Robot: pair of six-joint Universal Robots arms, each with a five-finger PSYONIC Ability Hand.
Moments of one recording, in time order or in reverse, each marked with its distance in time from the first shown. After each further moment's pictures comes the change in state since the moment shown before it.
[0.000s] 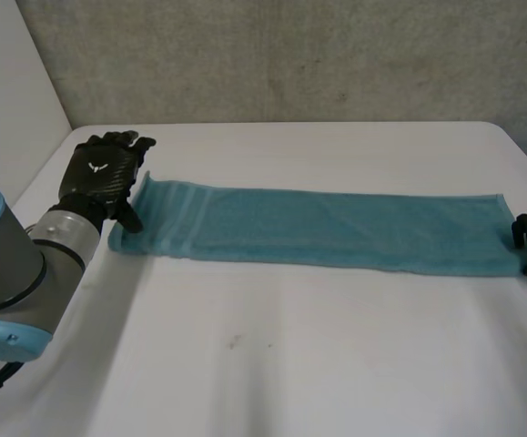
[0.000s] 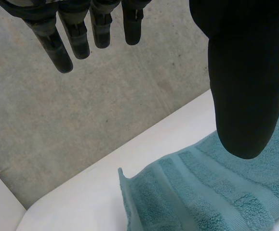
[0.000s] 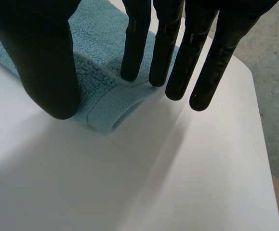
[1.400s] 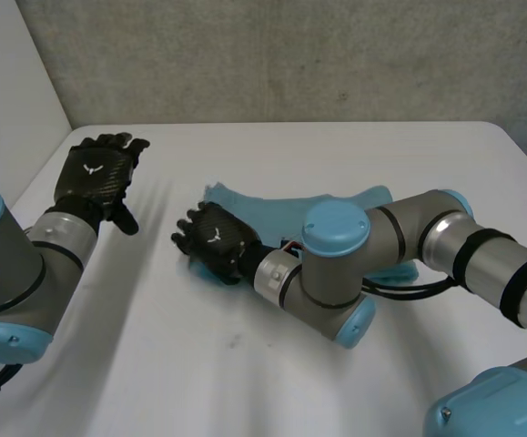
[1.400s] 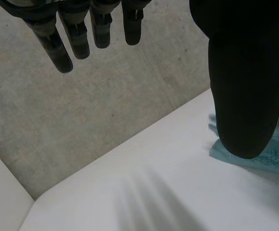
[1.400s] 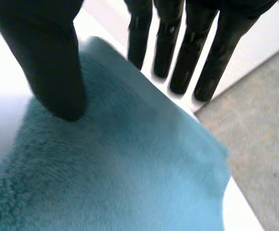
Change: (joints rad) left arm 0.001 0.004 -0.010 0.002 -0.031 0.000; right arm 1.046 0.349 -0.512 -0.232 0.000 0.033; left_hand 0.000 0.000 0.000 0.000 0.001; right_hand -0.104 -0.107 -0.089 -0.069 -0.032
